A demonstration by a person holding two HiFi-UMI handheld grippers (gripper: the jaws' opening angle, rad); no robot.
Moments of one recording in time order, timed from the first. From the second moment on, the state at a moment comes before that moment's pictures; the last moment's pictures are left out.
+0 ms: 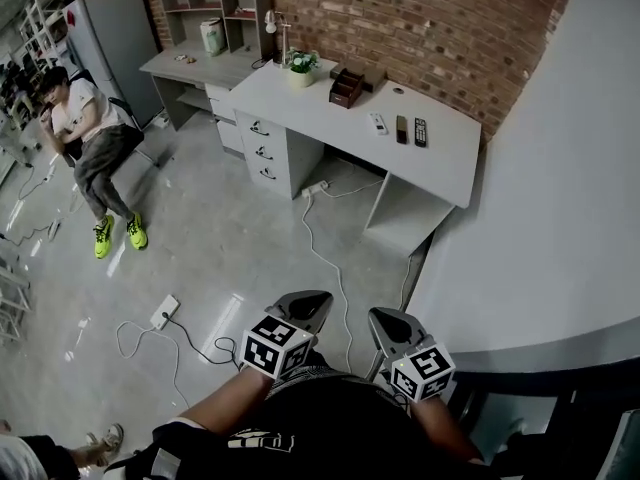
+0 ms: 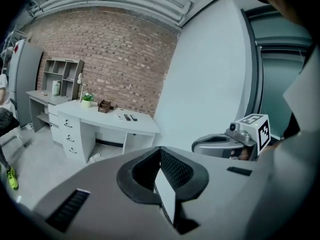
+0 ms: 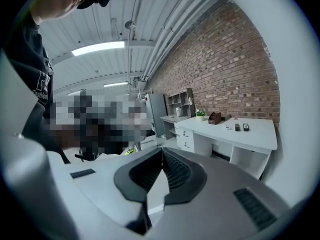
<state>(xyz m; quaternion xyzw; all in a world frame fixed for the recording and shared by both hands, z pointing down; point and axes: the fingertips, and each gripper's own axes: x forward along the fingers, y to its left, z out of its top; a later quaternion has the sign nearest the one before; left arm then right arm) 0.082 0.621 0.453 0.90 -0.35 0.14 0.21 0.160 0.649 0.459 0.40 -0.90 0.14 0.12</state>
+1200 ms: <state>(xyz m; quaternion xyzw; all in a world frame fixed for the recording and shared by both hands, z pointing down) -0.067 0.498 0.463 0.88 -0.39 0.13 0.23 0.040 0.503 0.472 0.41 -0.88 0.21 0.12</state>
